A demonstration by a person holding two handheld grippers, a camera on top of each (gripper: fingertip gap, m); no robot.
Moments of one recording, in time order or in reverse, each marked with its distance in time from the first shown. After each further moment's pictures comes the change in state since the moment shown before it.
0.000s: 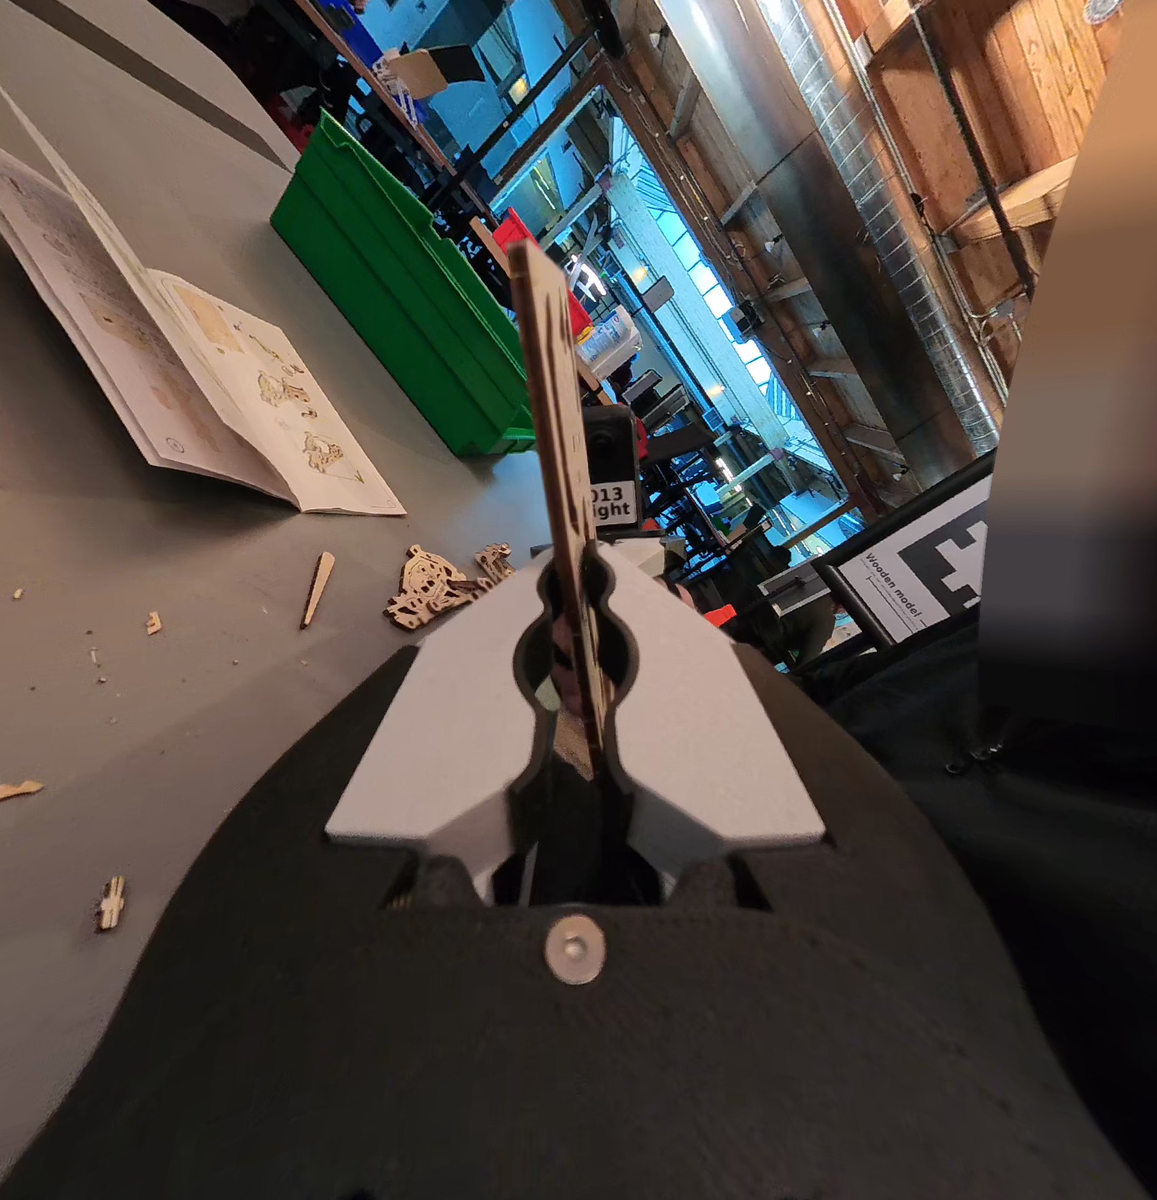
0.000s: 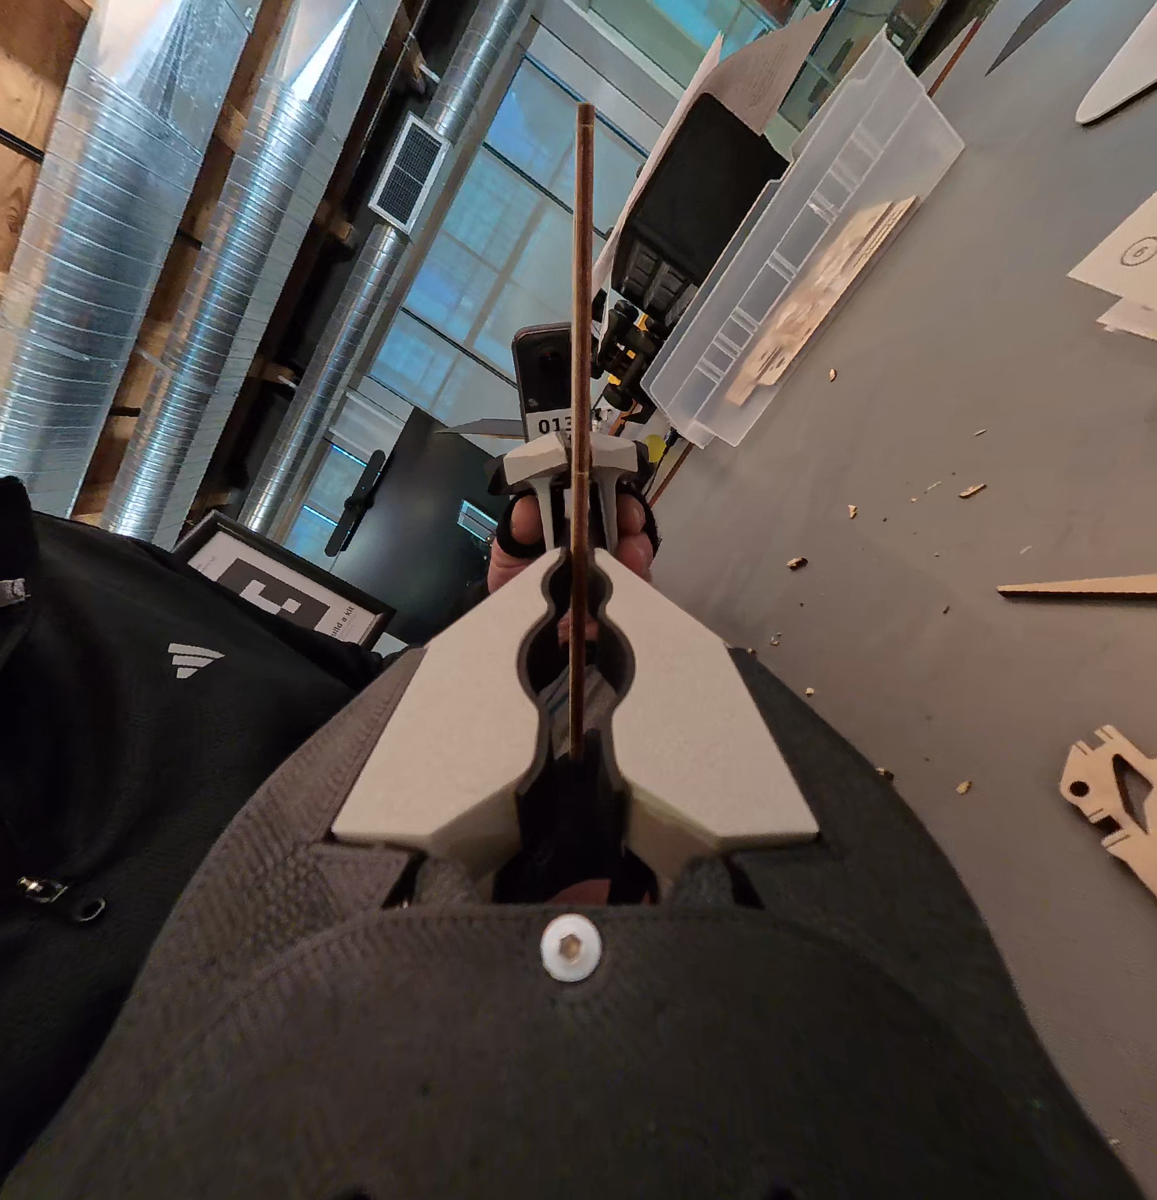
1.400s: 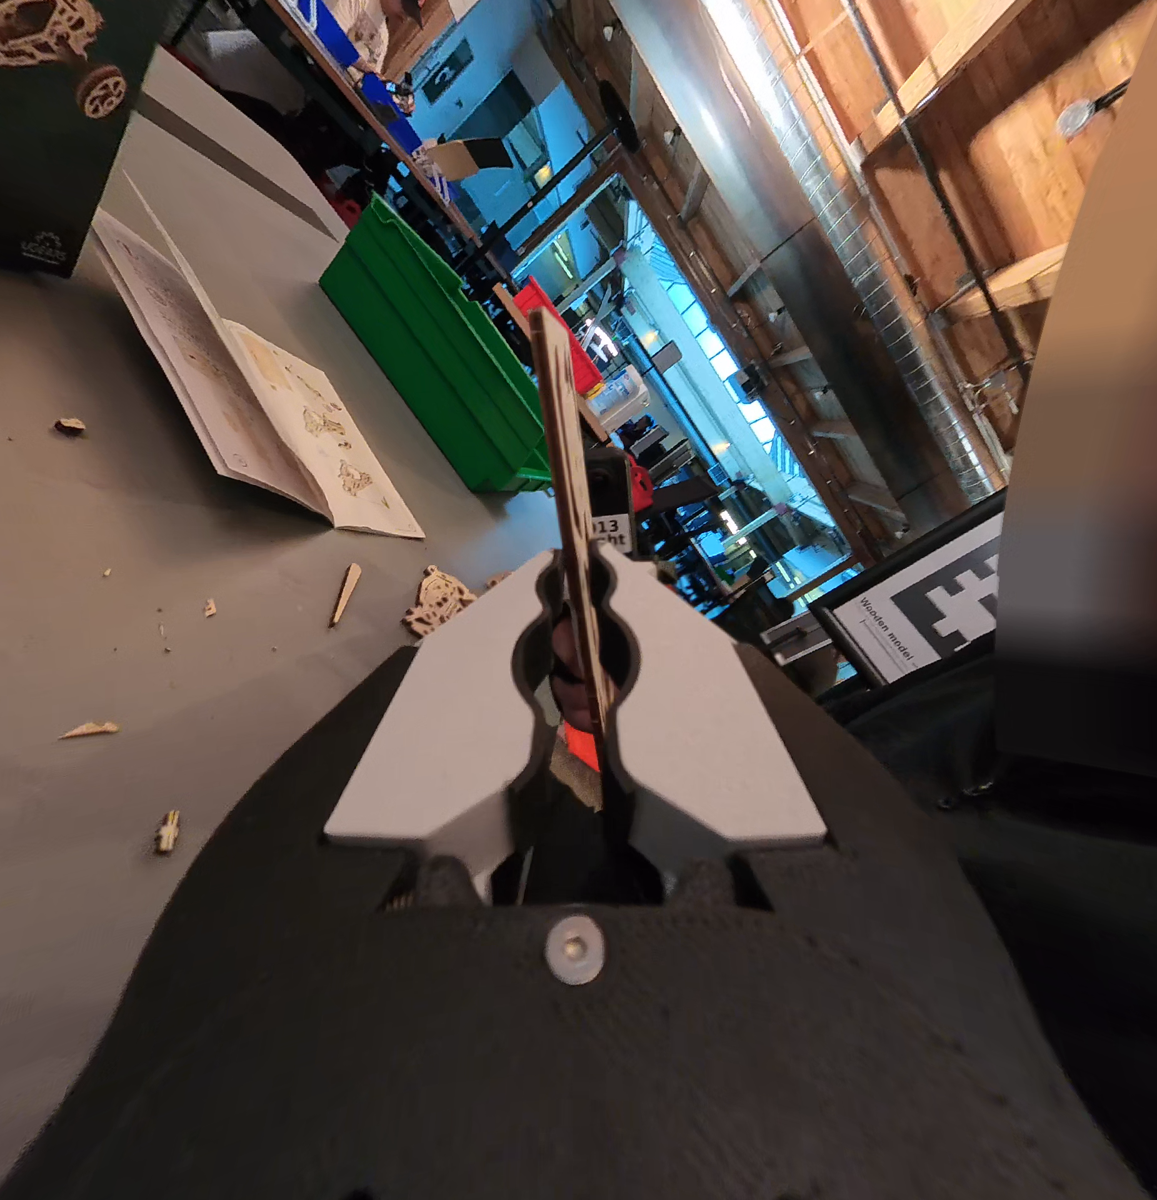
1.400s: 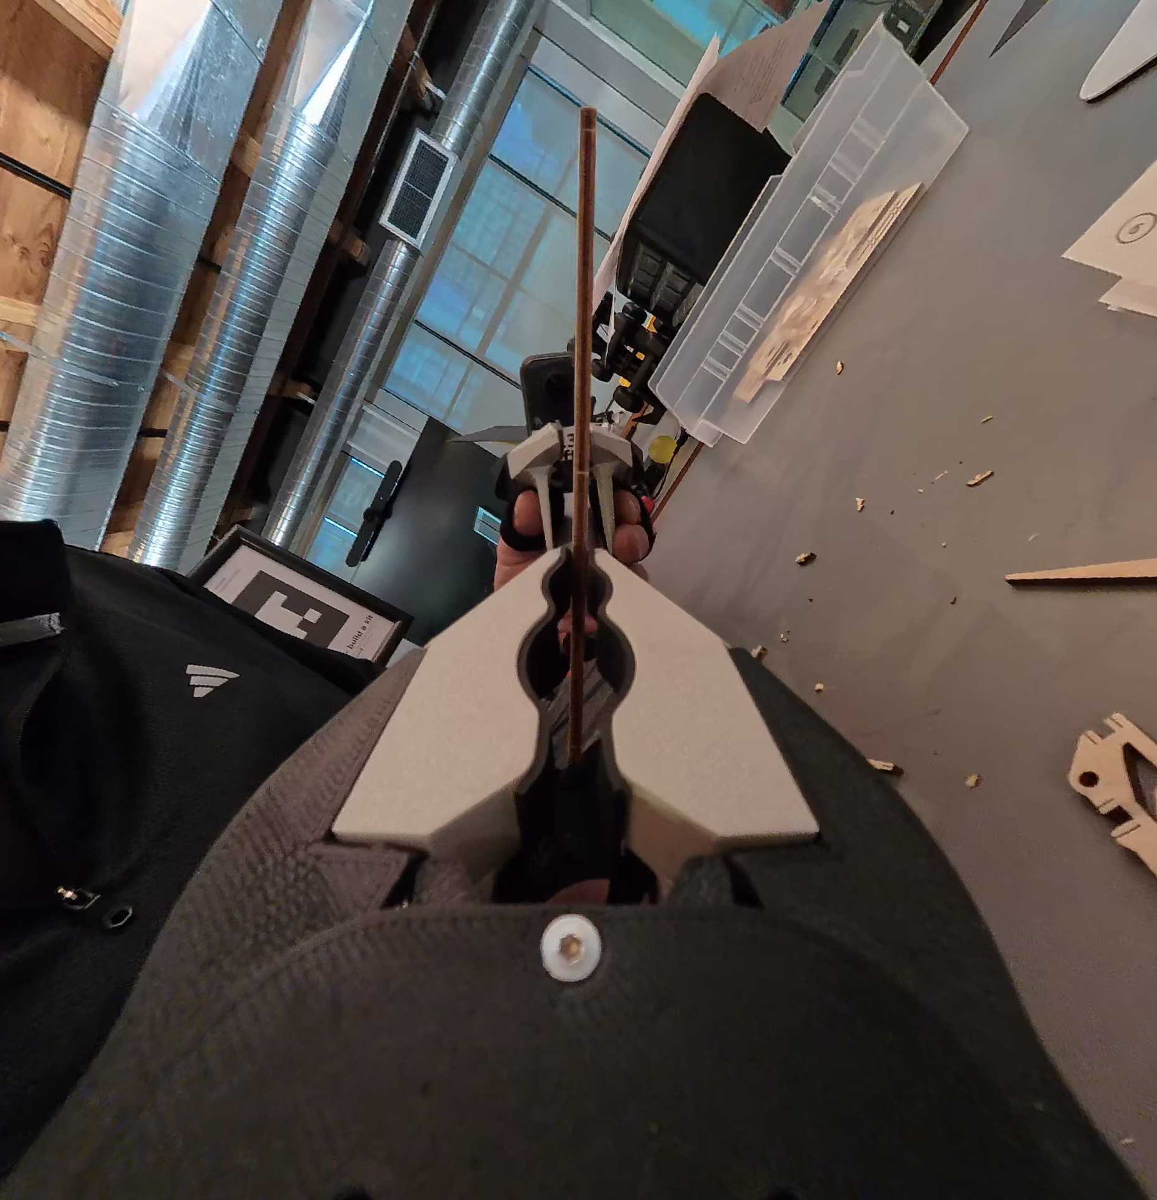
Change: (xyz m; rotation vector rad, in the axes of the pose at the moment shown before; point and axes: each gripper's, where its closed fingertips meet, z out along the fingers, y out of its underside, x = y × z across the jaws) left arm -0.001 -0.012 -0.025 0.090 -0.026 -0.025; right arm 0.001 0.000 -0.001 0.005 -0.015 0.042
